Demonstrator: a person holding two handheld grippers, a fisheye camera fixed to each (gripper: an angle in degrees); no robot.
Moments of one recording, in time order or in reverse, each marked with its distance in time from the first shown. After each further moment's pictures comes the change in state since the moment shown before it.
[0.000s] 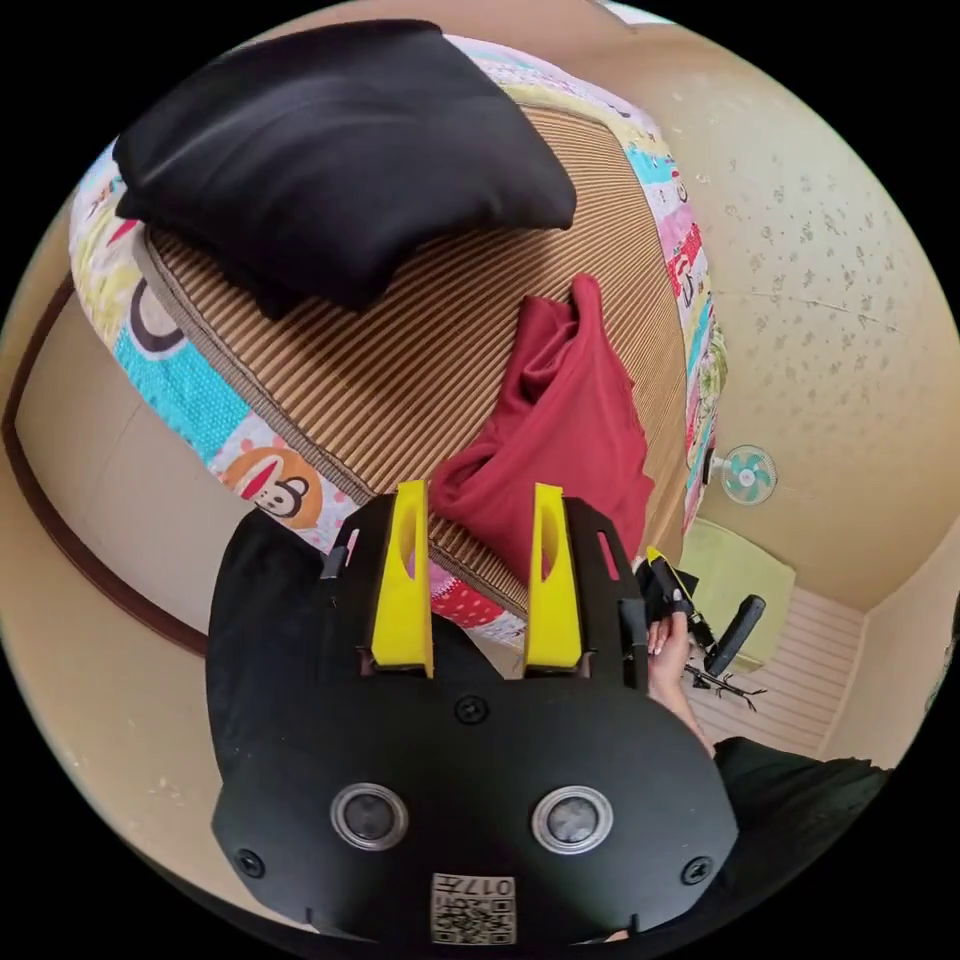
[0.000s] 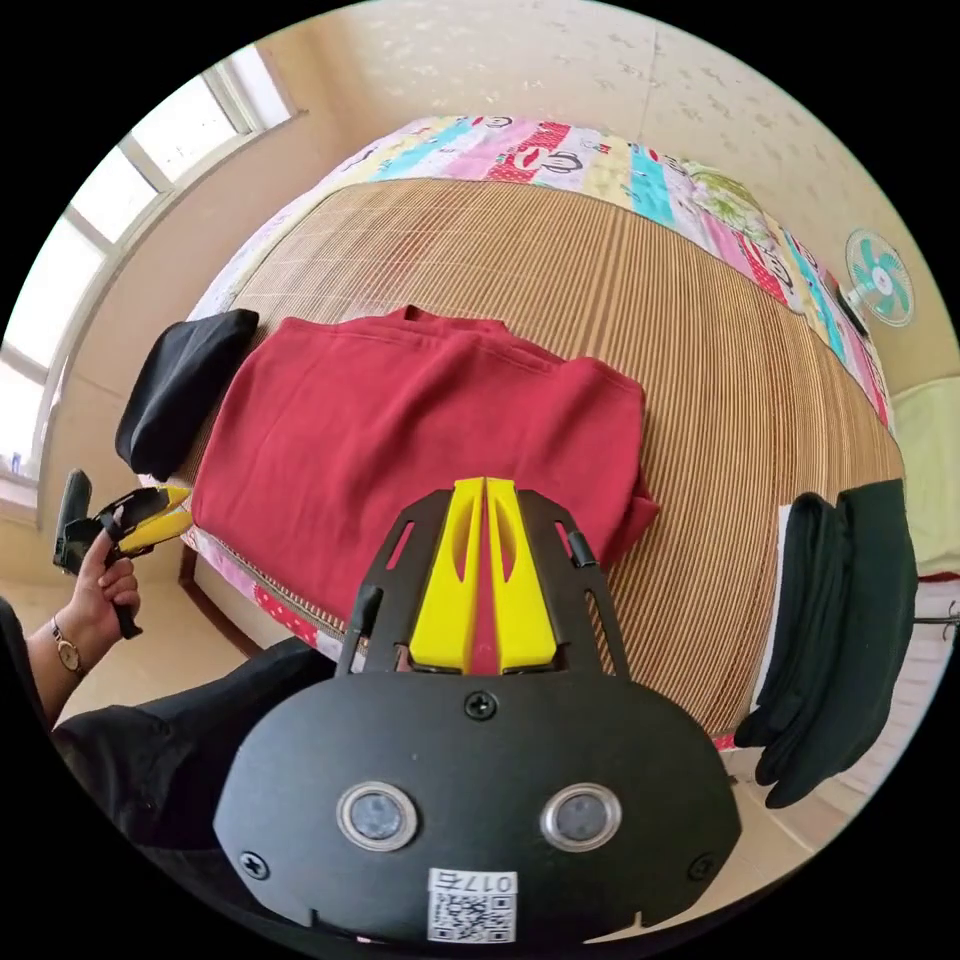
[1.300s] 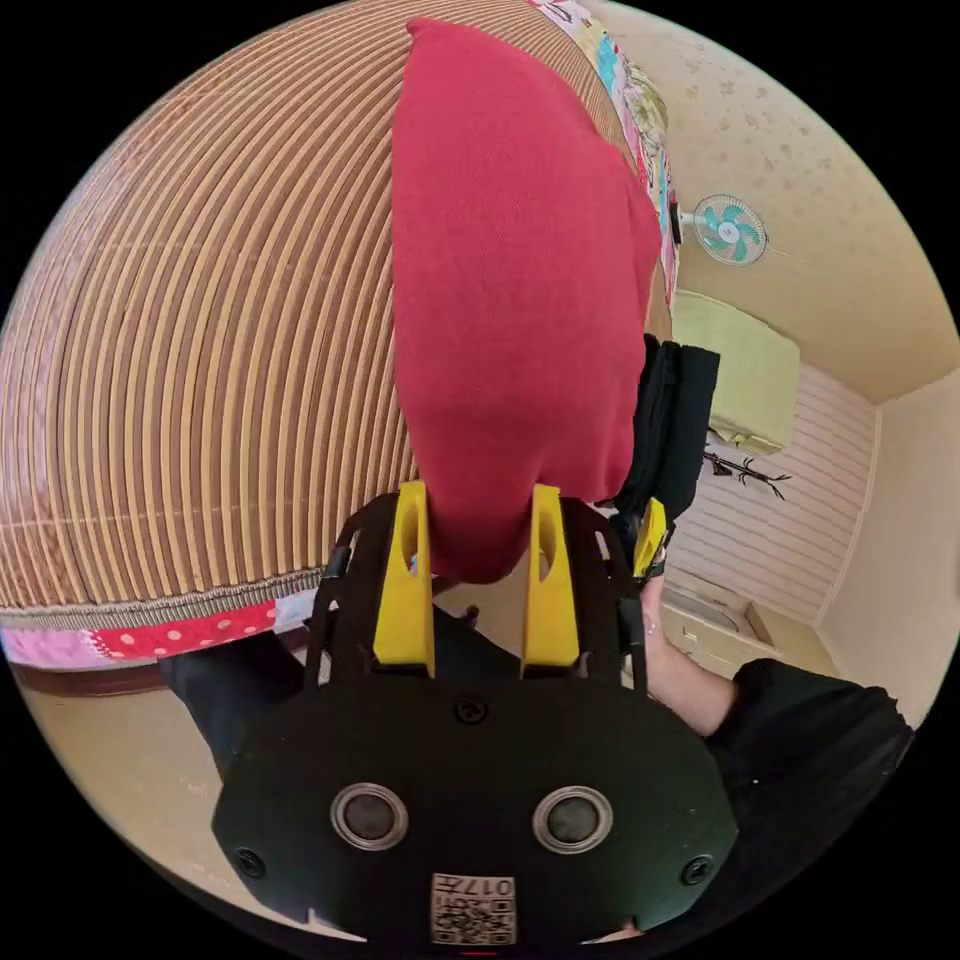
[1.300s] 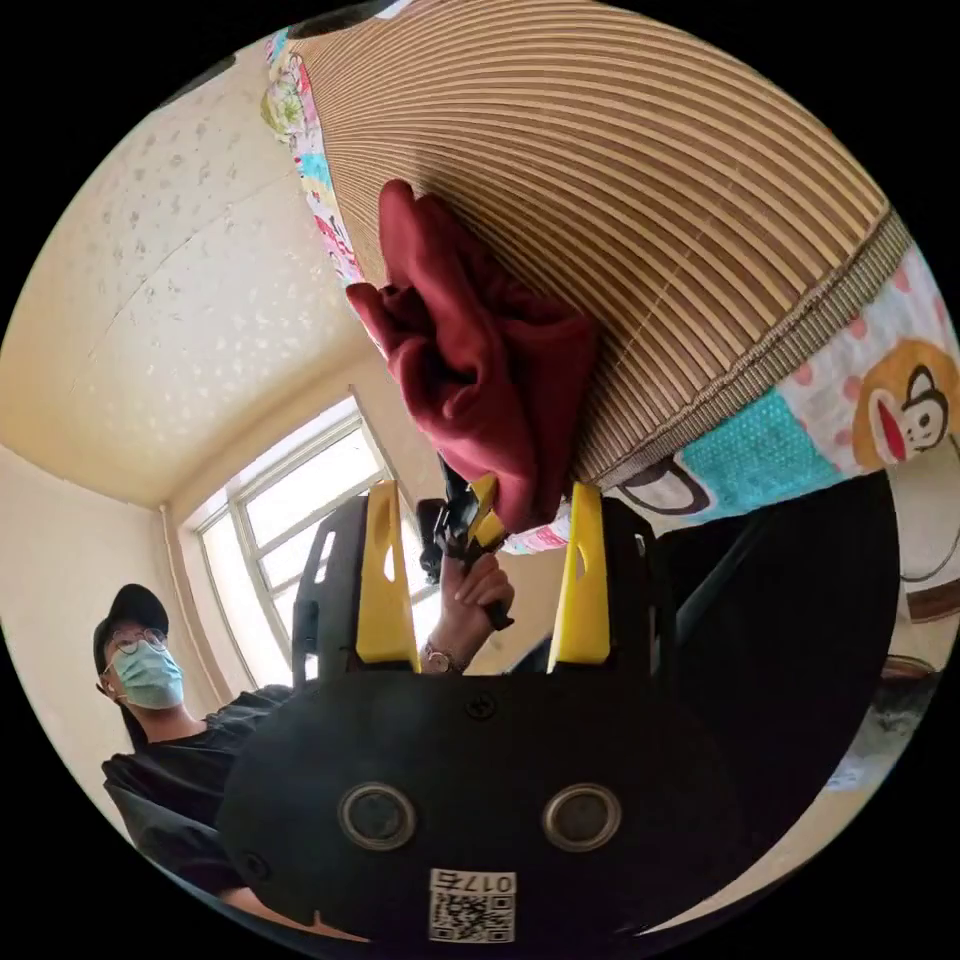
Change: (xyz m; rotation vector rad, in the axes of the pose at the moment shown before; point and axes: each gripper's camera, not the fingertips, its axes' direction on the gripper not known) left arm 0.058 0.123 0.235 -0.574 -0.003 0.309; right arm 0.317 0.271 0.109 -0.038 -1.372 0.991
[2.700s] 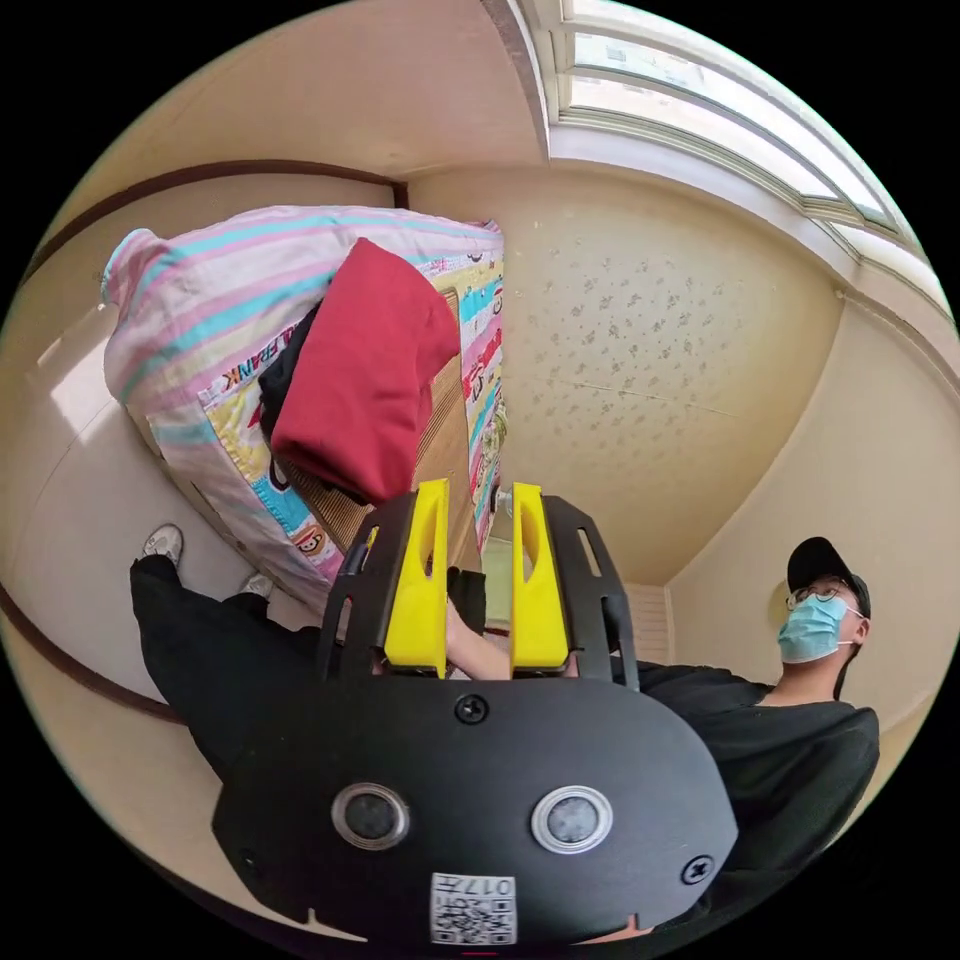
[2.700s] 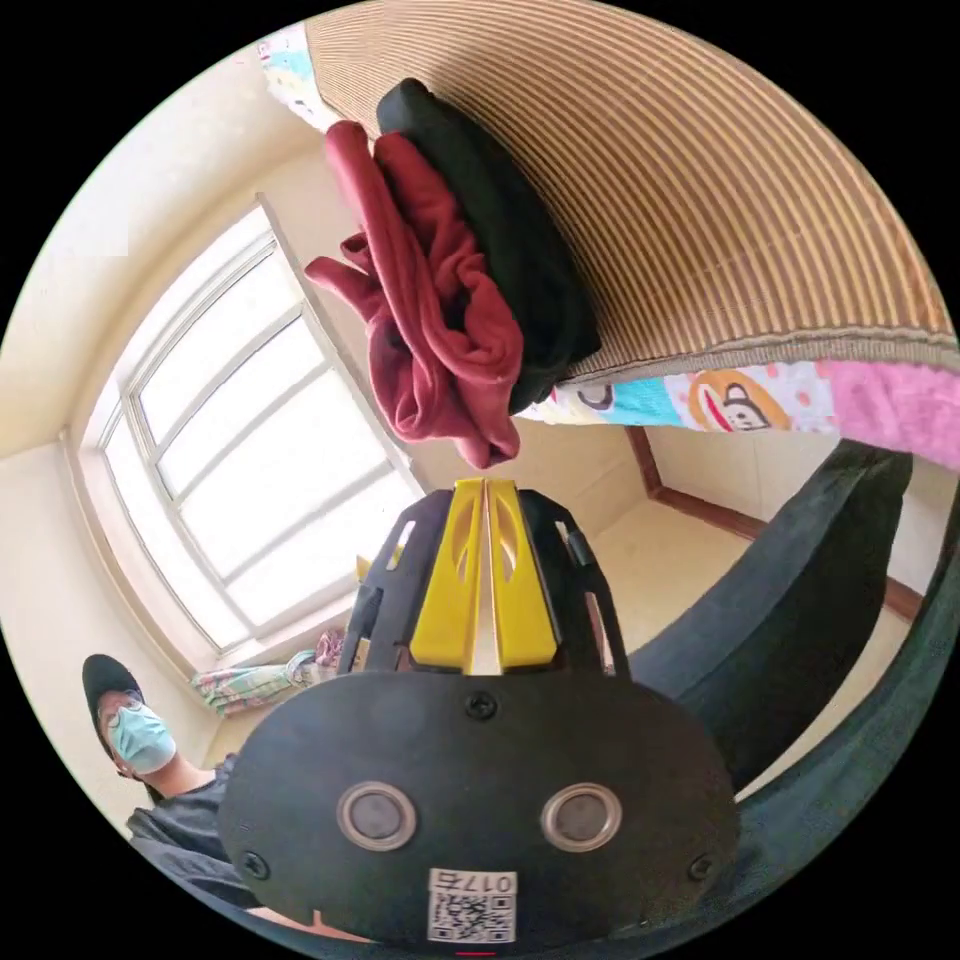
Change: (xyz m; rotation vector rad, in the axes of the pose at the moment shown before) left arm -0.214 0.324 -0.339 0.752 0.449 -0.009; right arm 0.047 0.173 0.418 -0.440 0.262 -0.067
